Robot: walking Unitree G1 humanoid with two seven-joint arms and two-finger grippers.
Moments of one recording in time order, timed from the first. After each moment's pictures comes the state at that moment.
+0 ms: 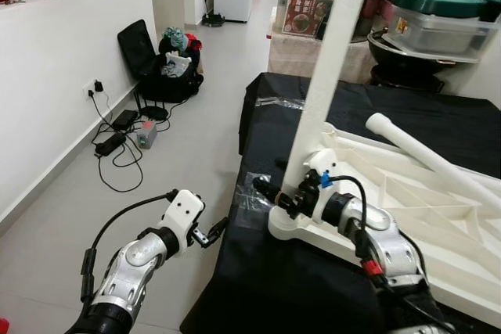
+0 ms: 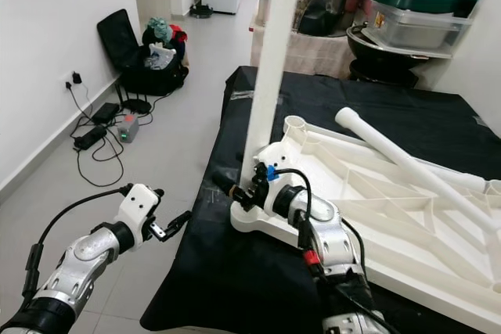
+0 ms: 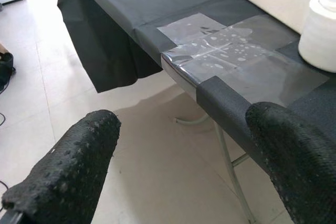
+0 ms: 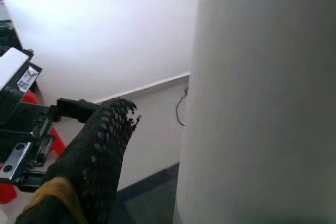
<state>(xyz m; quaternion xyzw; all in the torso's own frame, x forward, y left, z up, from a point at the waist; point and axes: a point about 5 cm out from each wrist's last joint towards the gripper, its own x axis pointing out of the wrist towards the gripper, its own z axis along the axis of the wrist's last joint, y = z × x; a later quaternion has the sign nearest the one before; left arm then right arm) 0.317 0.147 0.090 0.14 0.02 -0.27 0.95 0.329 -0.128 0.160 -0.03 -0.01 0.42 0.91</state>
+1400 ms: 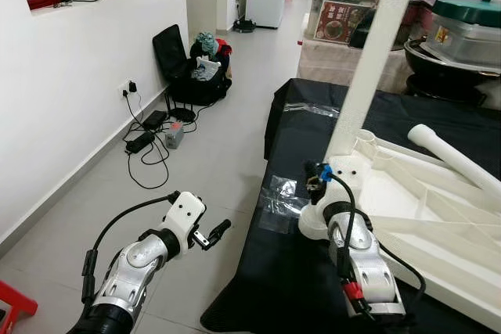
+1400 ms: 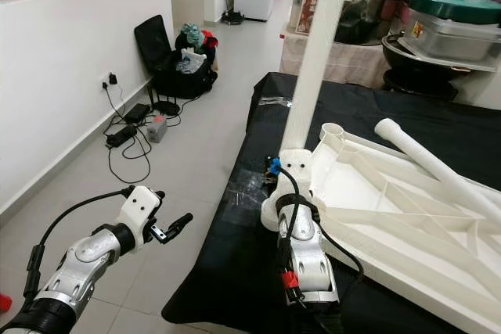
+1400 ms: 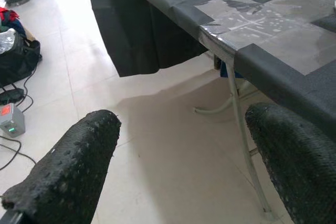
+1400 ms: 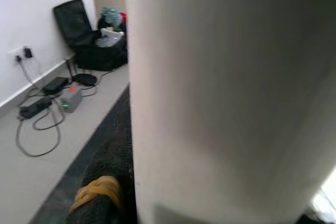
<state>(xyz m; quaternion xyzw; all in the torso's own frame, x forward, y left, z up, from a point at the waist) 0.317 0.145 0.087 0.14 0.02 -0.28 0.95 0.317 -0.152 0.153 -0.03 0.02 -0.06 1.00</state>
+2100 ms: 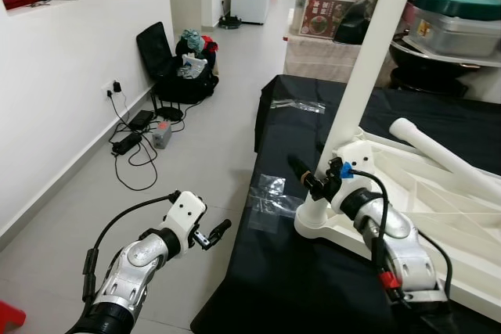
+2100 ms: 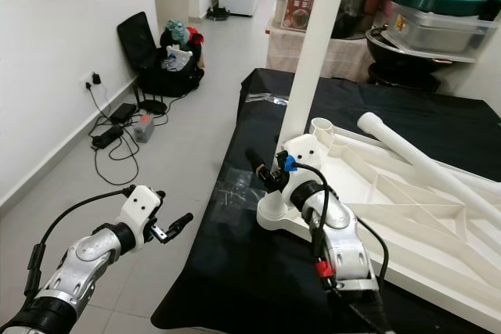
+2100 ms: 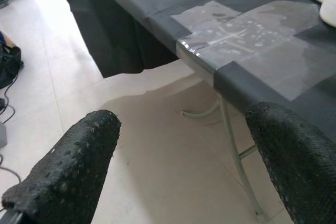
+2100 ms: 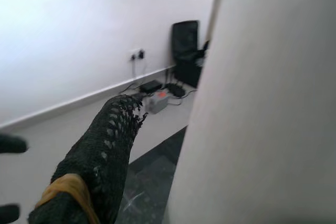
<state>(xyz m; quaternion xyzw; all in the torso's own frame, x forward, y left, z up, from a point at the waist) 0.318 0.144 0.089 0.15 0.02 -0.28 0.95 0.322 -0.159 0.184 -0.08 -0.05 0.26 0.96</state>
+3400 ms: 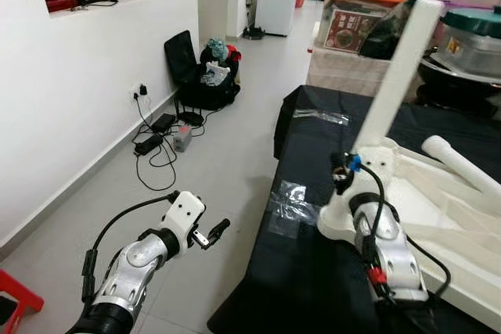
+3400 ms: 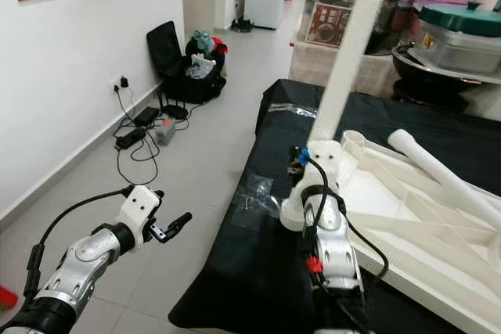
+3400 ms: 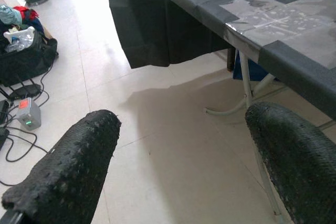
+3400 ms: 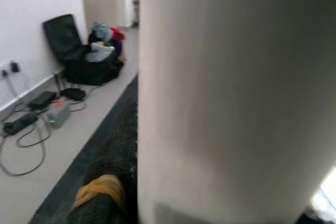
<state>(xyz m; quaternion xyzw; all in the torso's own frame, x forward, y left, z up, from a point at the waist) 0.318 0.145 0.086 0.14 0.03 -0.27 0.95 0.319 -0.189 0.157 -0.03 0.01 -0.11 0.99</state>
